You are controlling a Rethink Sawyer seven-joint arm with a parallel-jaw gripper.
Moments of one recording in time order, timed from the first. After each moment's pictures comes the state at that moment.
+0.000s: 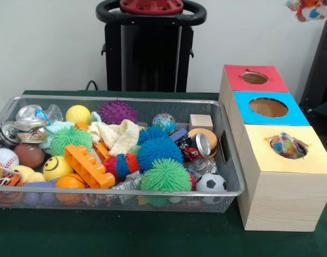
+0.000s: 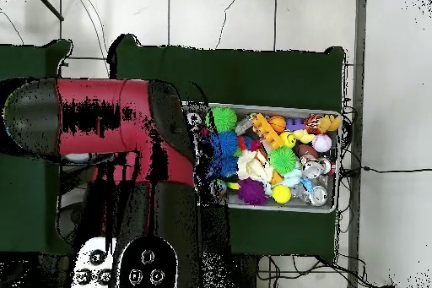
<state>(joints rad) 0.19 -0.78 -0.22 1.20 0.13 1.17 1.88</state>
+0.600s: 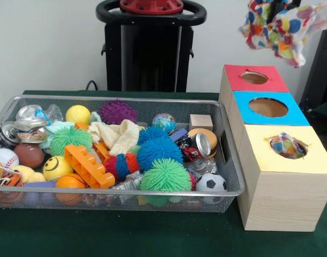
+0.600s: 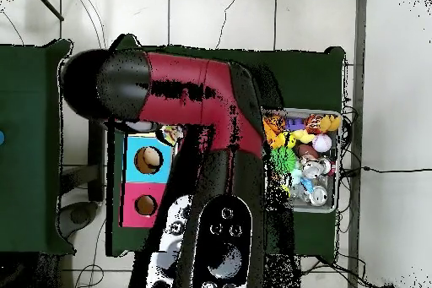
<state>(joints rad) 0.06 -0.70 -0.21 1.15 0.12 1.14 1.88</state>
